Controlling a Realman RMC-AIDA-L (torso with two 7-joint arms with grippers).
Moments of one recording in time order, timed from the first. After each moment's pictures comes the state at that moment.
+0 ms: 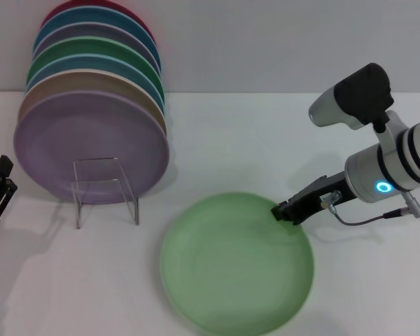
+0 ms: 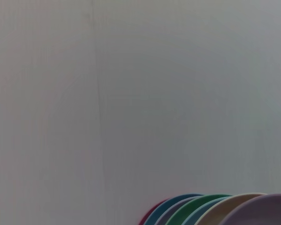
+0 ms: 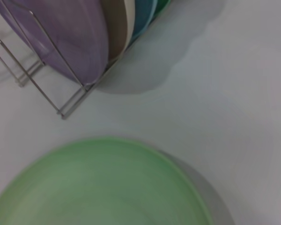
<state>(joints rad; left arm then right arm) -0.18 -2.08 -1.24 -0.18 2.87 1.55 -0.13 0.63 2.08 1.79 1.01 -2.36 1.21 -0.74</state>
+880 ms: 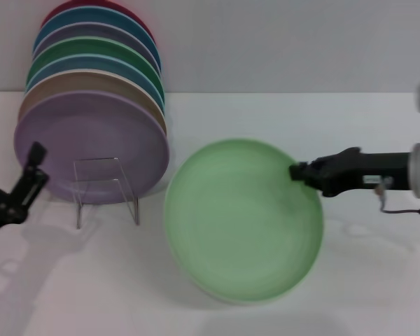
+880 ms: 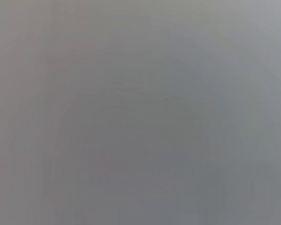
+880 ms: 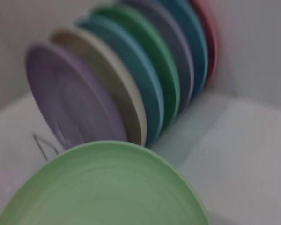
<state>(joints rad) -0.17 -2.06 -1.12 -0.28 2.88 1.61 -0.15 0.38 2.07 1.95 1.13 -1.96 1.22 -1.12</state>
